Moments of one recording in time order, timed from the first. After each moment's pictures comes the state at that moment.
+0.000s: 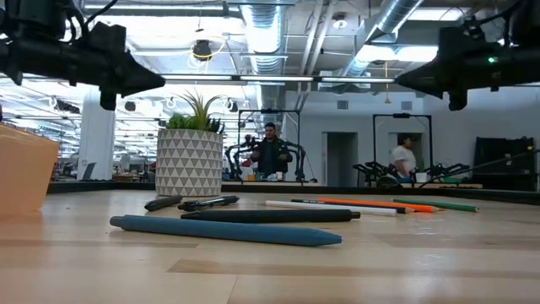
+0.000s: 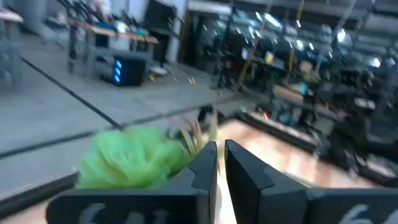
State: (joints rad) left arm 0.43 0.39 0.11 0.33 -0.18 -0.26; right arm -0.17 0.43 0.06 0.45 0.45 0.08
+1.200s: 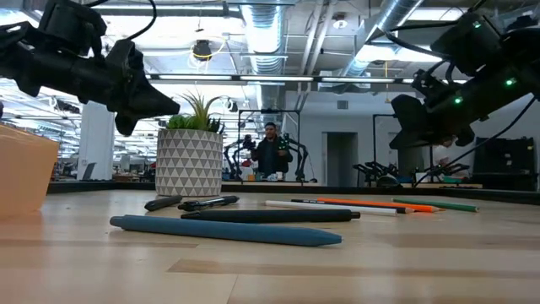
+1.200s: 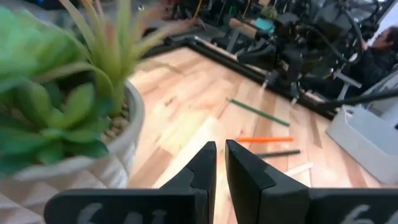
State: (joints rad) left arm 0.29 0.73 0.11 0.44 -0.01 -0.37; right arm 0.00 1.07 0.21 0.23 0.81 0.50
